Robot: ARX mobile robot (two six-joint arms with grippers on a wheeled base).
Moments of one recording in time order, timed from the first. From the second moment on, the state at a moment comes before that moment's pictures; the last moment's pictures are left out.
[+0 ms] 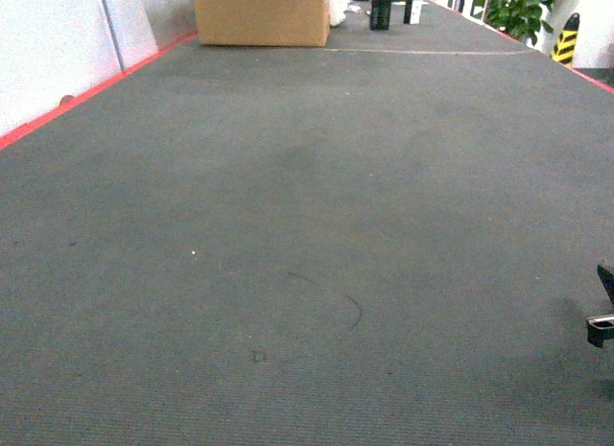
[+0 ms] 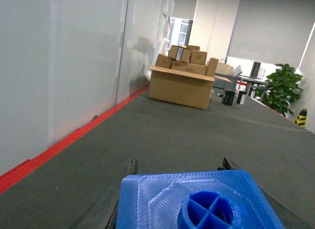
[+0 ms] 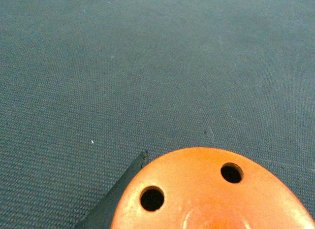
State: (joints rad) left arm -0.17 0.47 0.10 0.64 -0.29 -0.10; right arm -0.11 2.17 0.54 1.32 -0.08 -0.20
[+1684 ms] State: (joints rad) left arm -0.17 0.47 0.10 0.64 -0.29 -0.10; right arm -0.06 0.94 0.32 0.68 -0.21 0.04
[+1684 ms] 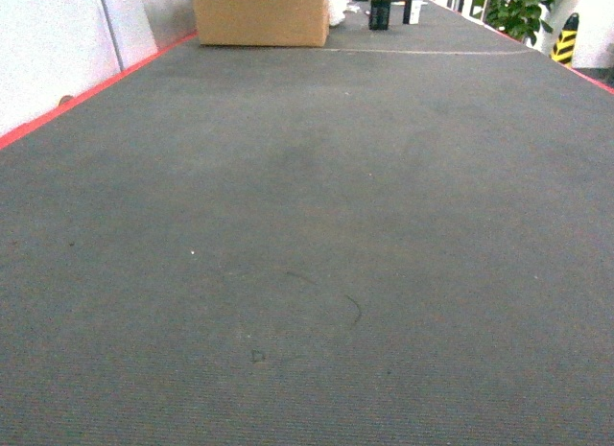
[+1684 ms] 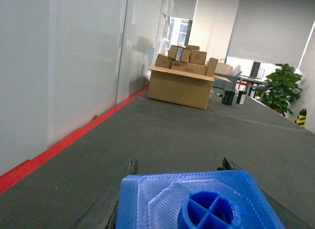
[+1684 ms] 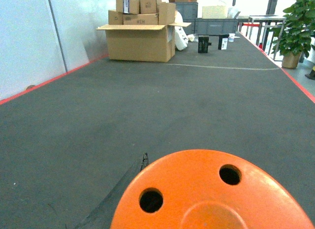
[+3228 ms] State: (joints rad) left arm -0.17 0.47 0.10 0.64 -0.29 -0.10; right arm -0.17 0.36 0.20 0.23 -0.37 0.06
